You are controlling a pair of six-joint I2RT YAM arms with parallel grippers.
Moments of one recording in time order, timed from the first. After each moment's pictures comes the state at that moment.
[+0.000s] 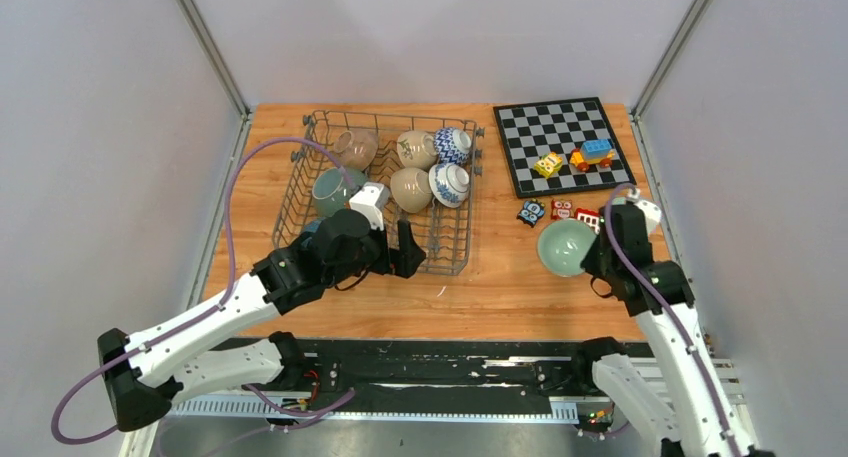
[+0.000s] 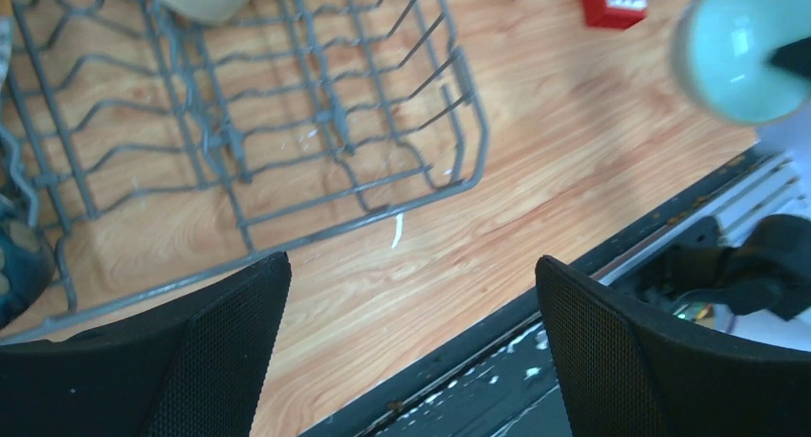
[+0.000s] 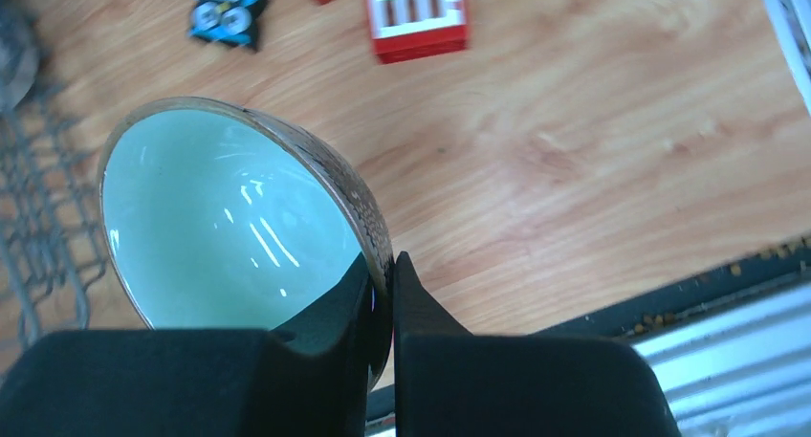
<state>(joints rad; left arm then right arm) -0.93 0.92 0.89 -0.45 -0.21 -0.58 0.26 0.73 0.88 -0.97 0.34 0.55</state>
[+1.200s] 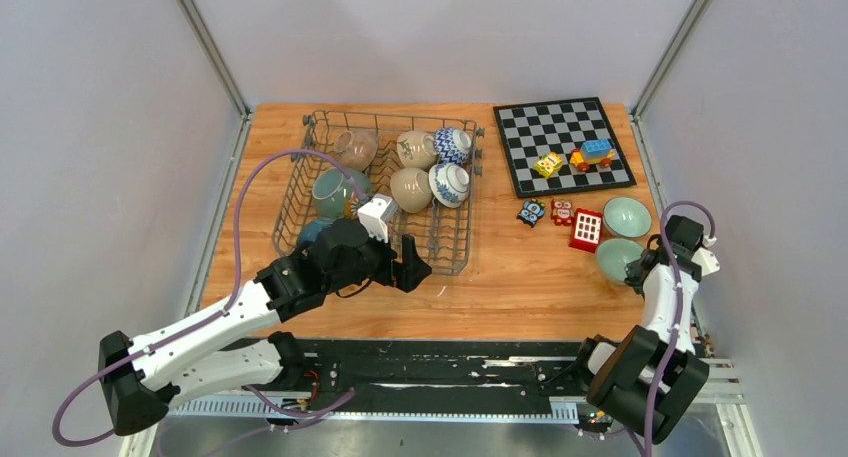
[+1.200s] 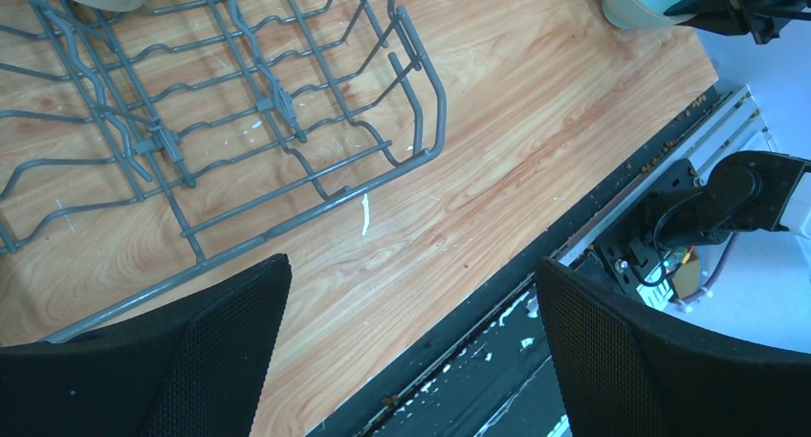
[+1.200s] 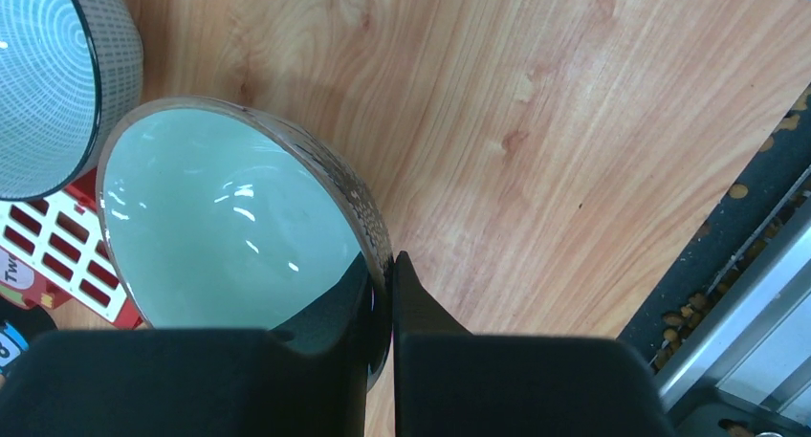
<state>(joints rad) -0.93 0.88 0.74 -0.32 -0.07 -0.53 -0.57 1.03 0.62 -0.62 0.16 0.66</state>
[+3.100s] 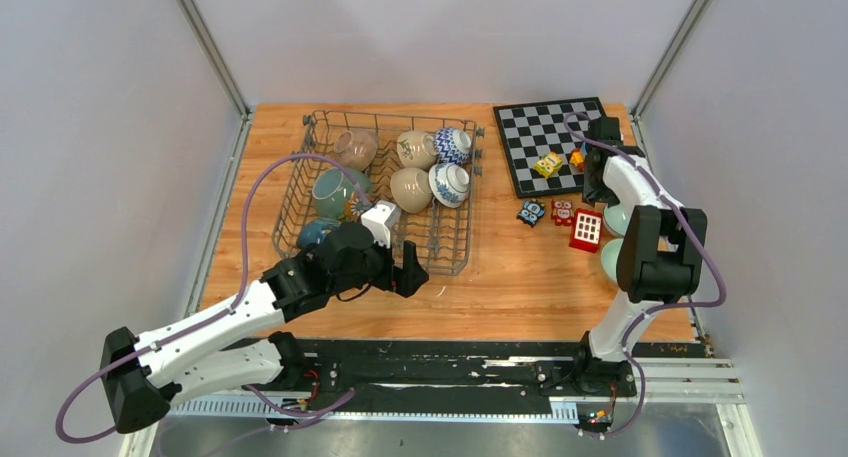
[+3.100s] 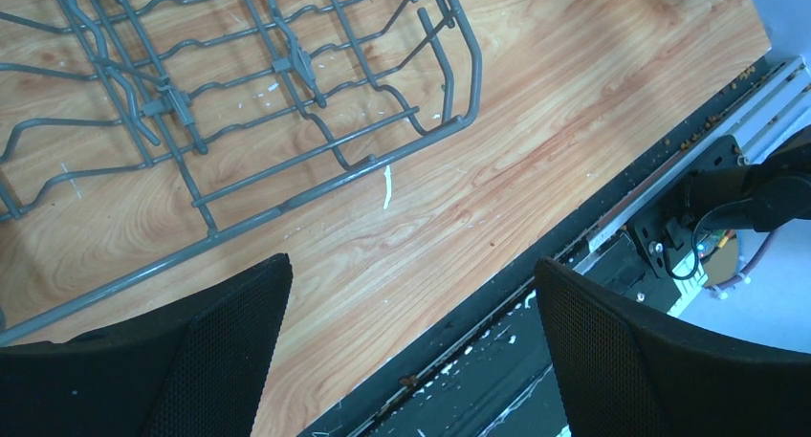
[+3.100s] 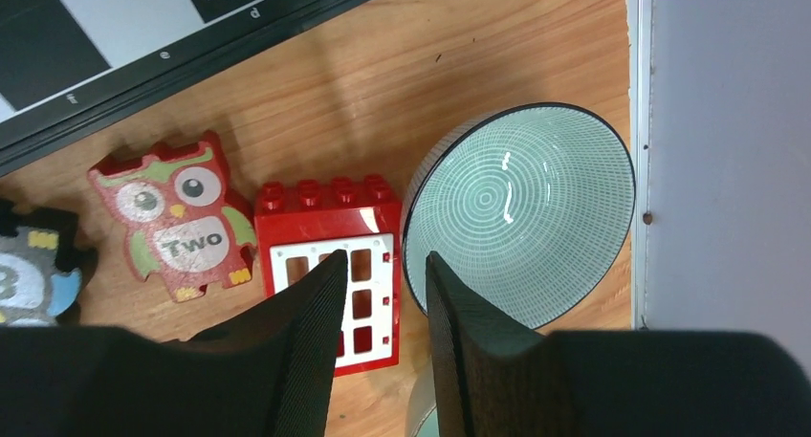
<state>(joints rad) -0.93 0.90 0.71 -0.35 -0.07 -0.52 -0.06 1.75 1.33 -0.68 0.34 0.06</state>
